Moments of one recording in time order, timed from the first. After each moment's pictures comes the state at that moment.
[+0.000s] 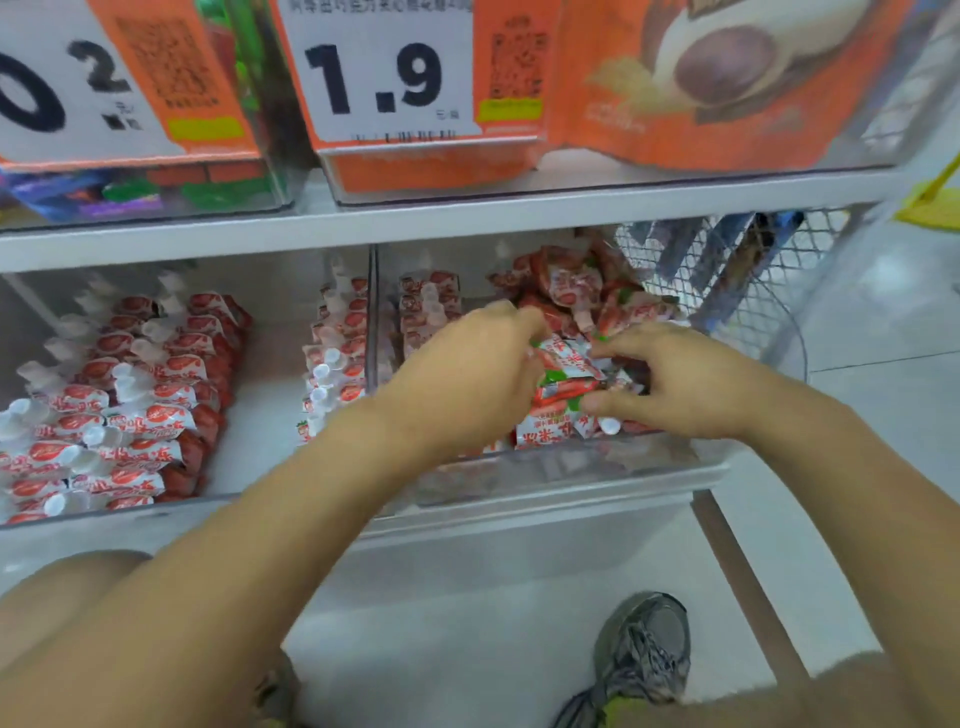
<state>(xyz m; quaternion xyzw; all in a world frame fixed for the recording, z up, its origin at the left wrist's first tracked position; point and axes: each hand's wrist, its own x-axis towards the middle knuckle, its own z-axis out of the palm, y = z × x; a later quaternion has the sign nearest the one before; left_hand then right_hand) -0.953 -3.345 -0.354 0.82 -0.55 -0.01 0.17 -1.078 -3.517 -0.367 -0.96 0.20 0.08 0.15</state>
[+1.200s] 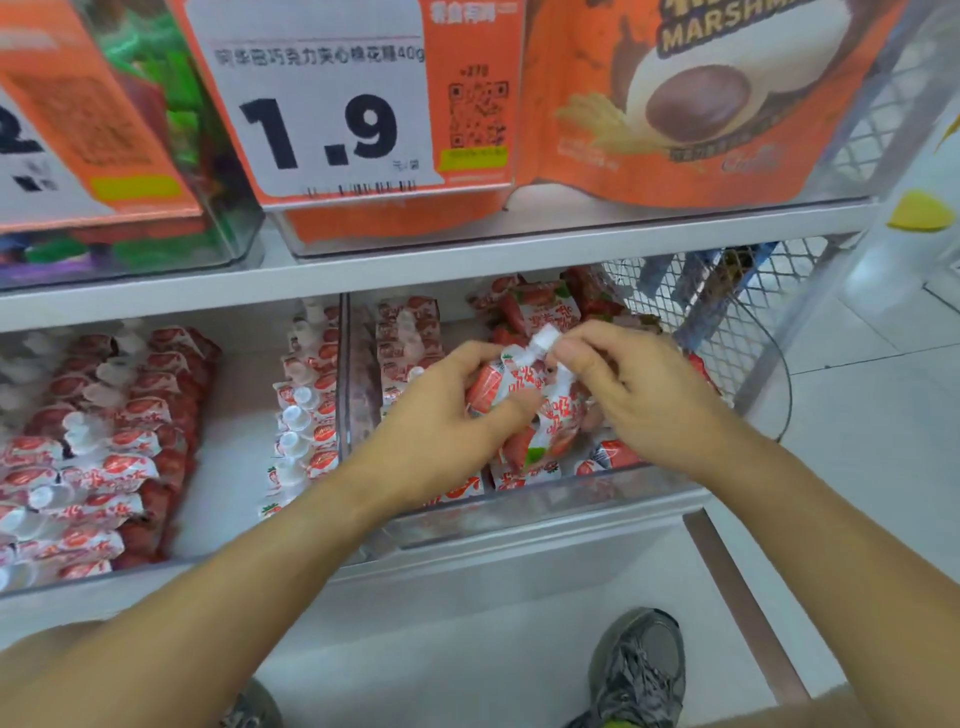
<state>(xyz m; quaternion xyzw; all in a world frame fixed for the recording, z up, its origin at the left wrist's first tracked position) -0.945 -3.345 -0.382 0.75 -0.38 -0.28 0.47 -1.065 -3.501 -0.368 -0.92 0.15 -0.19 0.31</state>
